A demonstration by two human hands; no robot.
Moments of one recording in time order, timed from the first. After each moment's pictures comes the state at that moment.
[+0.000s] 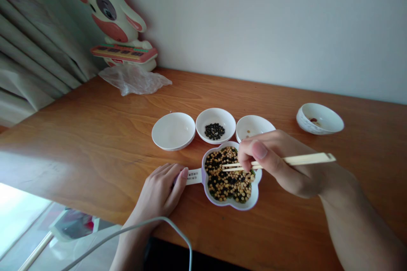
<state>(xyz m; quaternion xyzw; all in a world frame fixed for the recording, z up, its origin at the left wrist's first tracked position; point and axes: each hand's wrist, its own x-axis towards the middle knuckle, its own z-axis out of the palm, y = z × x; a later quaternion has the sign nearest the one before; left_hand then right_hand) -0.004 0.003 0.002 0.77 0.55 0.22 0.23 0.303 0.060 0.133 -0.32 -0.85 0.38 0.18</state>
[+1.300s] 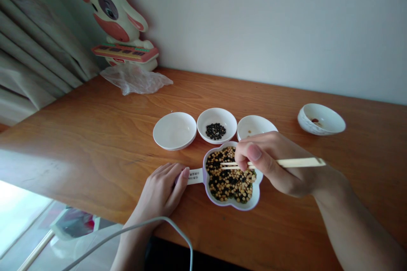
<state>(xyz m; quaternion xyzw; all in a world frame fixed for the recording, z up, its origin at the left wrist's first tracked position) -0.005 0.003 0.000 0.78 0.55 0.21 0.22 0.294 0.061 0.126 -0.31 -0.86 0.36 0.19</state>
